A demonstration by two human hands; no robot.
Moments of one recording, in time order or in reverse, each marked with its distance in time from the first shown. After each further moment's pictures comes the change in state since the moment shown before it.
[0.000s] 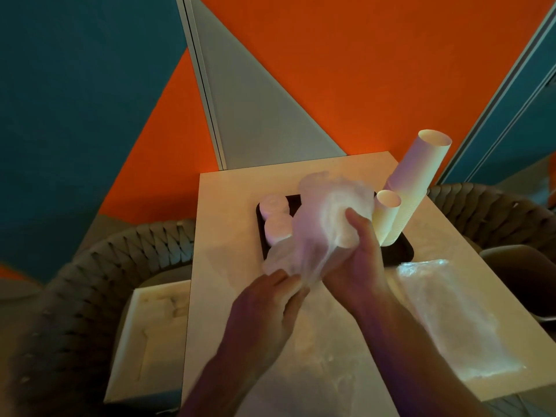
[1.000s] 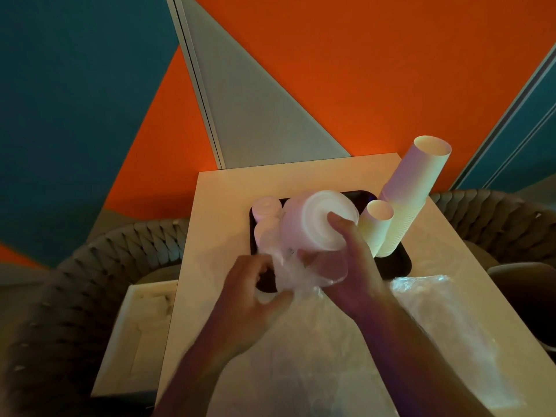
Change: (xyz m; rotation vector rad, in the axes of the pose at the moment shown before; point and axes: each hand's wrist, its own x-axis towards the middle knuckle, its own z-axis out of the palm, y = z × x) left_hand 0.045 0.015 0.017 -0.351 -0.071 -0.447; right_hand 0.026 -0.041 -0.036 -0.109 -0.128 0.089
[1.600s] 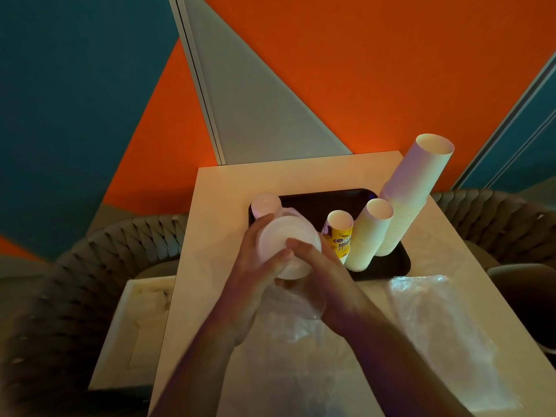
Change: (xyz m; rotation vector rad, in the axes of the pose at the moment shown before) left_hand 0.019 0.019 0.015 -0.663 0.021 -0.062; right_hand -0.006 0.026 0.007 -0.206 0.020 0.093
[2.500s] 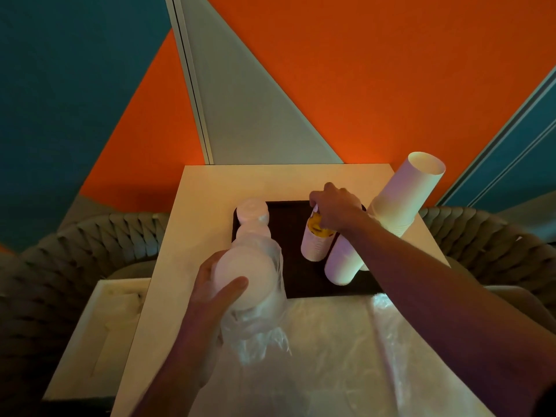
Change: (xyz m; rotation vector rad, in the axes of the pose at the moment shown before) left_hand -0.008 -0.030 -0.015 -0.179 0.256 -0.168; right_hand 0.159 -0.089 -0.080 -2.184 0.140 0.004
